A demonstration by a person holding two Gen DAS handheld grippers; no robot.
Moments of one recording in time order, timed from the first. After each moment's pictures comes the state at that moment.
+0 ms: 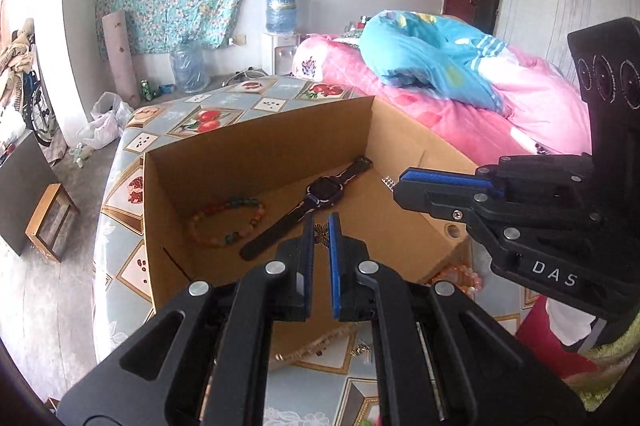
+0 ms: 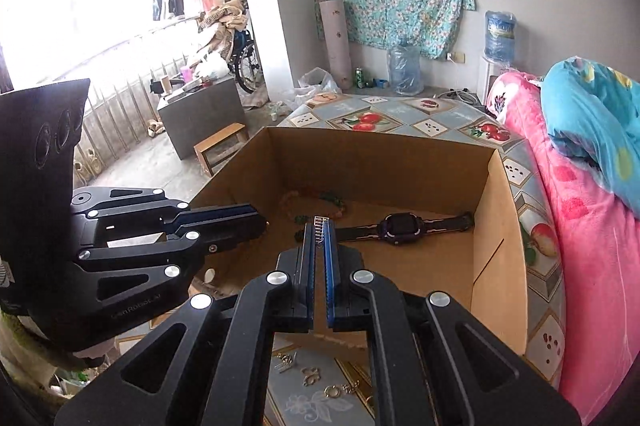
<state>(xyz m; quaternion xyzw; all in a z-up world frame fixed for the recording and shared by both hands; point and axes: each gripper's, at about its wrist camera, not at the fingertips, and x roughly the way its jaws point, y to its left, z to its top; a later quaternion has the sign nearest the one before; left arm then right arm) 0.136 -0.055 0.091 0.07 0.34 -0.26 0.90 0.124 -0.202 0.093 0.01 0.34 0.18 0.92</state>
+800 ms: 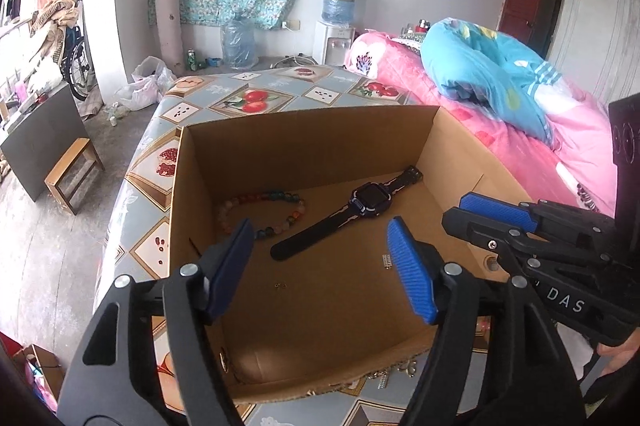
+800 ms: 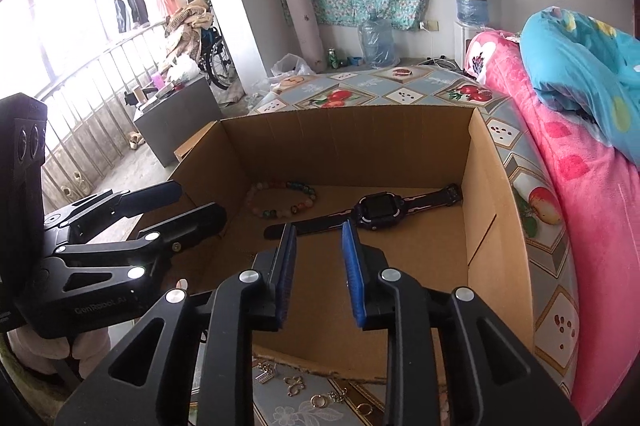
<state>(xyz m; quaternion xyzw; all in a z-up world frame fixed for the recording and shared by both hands) 0.160 -0.037 0.084 0.00 0.36 -0.18 0.92 0.142 -0.225 0.067 0.06 0.37 0.14 0.92</state>
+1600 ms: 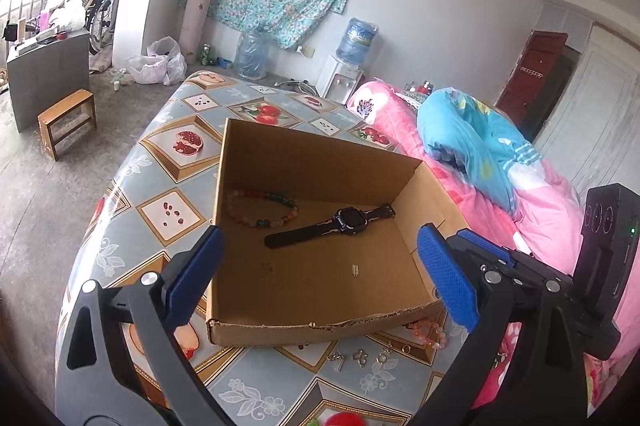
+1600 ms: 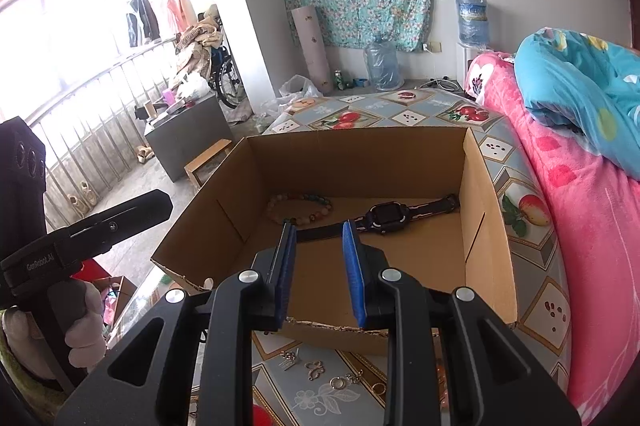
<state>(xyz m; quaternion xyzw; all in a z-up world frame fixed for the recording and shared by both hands) 0.116 0.017 0.102 -0.14 0.32 -0.17 0.92 0.109 -0.228 0.086 0.07 0.33 0.15 0.93</state>
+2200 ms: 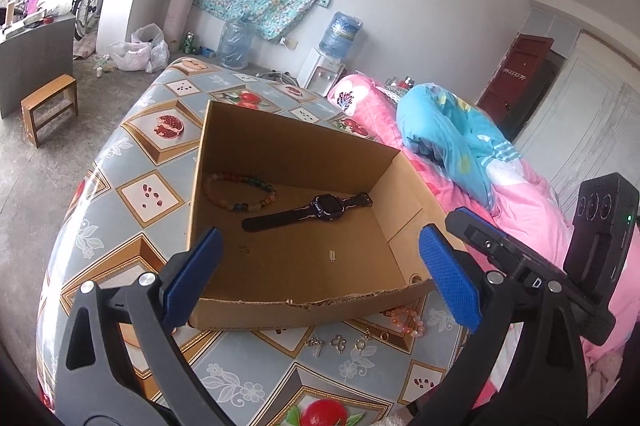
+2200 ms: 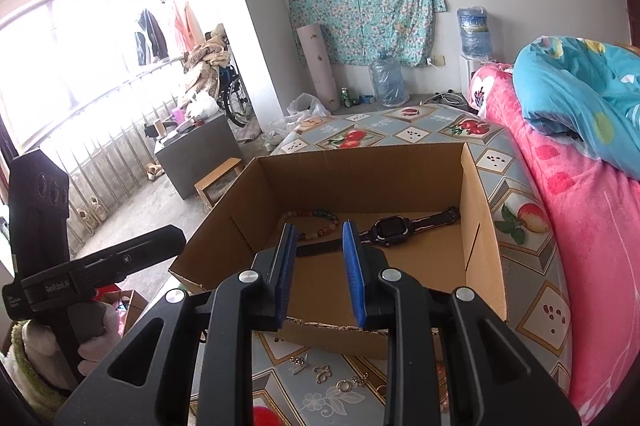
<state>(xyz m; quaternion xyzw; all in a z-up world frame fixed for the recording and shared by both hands) 0.105 0.015 0.095 -0.15 0.32 -0.22 0.91 0.091 -0.240 0.098 0.09 0.29 0.17 0.94</state>
